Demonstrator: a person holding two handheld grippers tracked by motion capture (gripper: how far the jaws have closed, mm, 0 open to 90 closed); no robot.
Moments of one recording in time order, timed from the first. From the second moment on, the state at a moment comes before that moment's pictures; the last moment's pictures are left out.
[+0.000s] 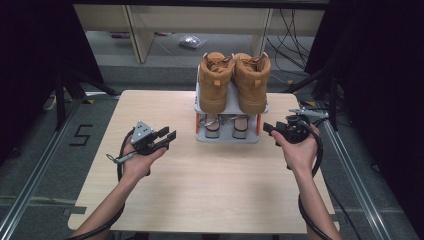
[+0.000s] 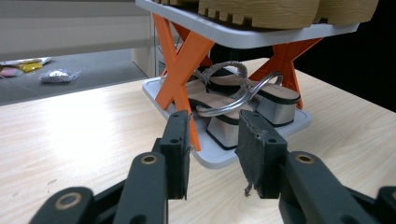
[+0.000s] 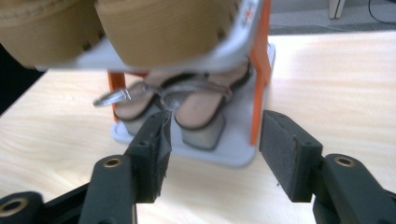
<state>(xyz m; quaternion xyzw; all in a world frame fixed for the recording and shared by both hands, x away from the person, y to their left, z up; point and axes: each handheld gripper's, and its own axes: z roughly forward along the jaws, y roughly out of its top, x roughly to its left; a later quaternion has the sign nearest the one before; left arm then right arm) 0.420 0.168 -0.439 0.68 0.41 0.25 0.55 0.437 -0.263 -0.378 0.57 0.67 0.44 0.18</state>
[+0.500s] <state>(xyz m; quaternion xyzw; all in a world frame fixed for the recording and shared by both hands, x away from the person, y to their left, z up) 0.404 0.189 -0.477 0.68 0.44 0.23 0.54 0.397 -0.300 -0.422 0.59 0.67 0.42 0.16</state>
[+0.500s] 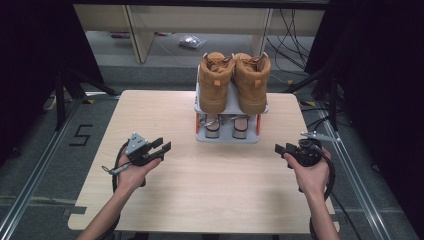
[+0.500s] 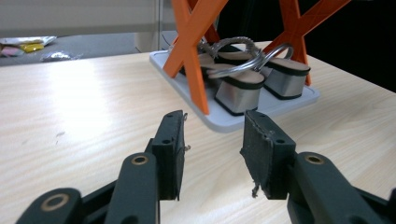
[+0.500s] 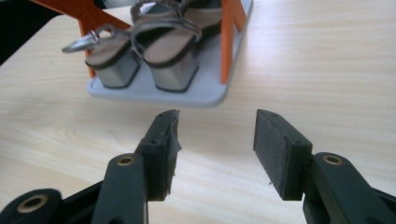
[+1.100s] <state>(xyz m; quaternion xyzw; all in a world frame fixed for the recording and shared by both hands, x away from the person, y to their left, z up) 0.388 0.191 -0.511 0.65 0.42 0.26 0.58 0.360 -0.322 -0.484 0.60 0.63 0.45 0.20</state>
